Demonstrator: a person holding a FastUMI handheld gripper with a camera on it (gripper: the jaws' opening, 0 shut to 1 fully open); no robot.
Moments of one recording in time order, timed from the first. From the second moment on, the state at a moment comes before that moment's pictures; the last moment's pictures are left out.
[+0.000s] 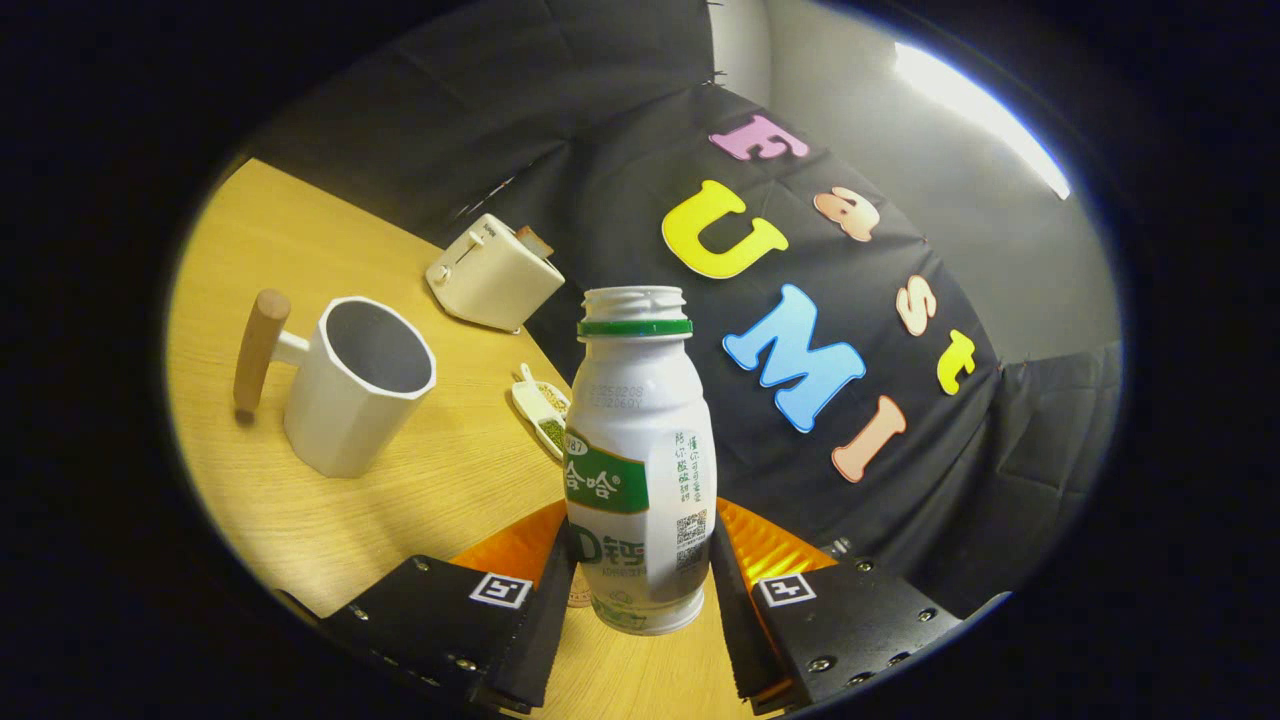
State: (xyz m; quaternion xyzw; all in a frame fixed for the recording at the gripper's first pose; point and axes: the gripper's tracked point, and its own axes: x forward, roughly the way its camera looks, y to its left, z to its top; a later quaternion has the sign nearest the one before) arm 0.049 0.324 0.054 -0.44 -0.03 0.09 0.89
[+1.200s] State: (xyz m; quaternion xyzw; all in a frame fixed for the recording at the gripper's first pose) arm 0.061 0.350 0.051 -0.66 -0.09 0.05 0.74
